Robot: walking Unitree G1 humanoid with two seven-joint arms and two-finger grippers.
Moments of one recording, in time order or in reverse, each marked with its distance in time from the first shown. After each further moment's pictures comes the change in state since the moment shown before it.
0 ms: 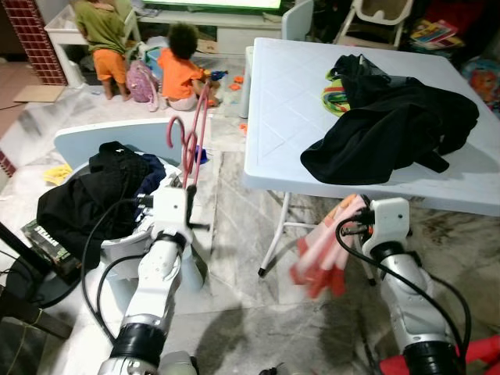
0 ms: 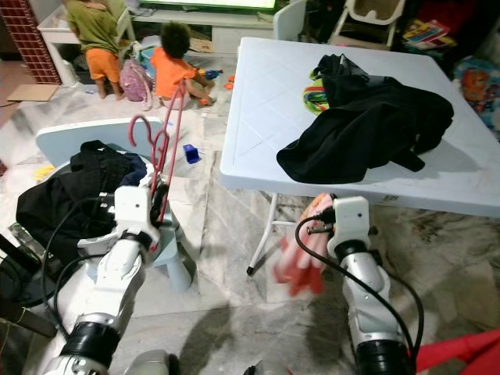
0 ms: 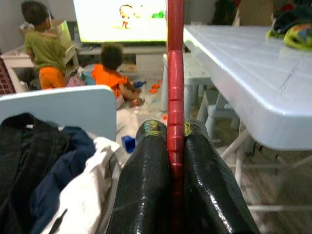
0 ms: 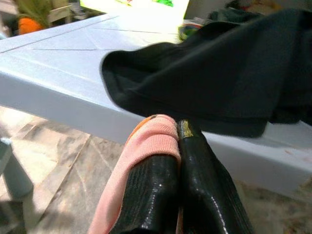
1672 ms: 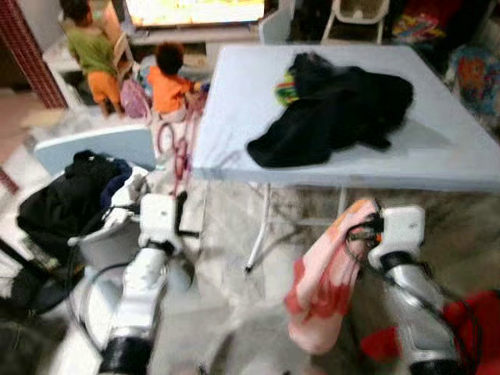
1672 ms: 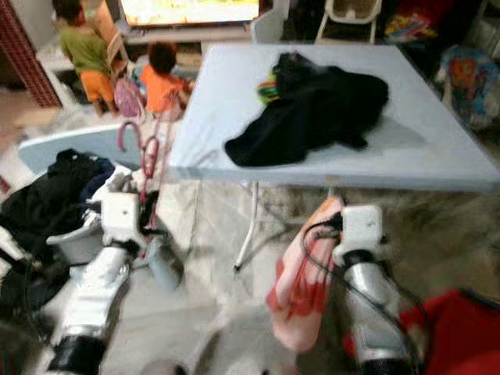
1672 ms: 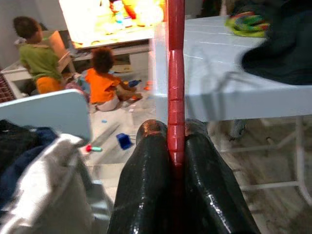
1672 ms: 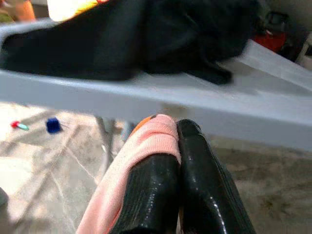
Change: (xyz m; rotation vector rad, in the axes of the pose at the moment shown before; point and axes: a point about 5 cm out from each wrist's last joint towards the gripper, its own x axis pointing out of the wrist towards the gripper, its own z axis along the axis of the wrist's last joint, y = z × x) left arm -0.016 0.008 -0.005 -0.005 0.044 -0.037; right arm -0.022 -0.009 -0.004 0.022 -0.003 -0.120
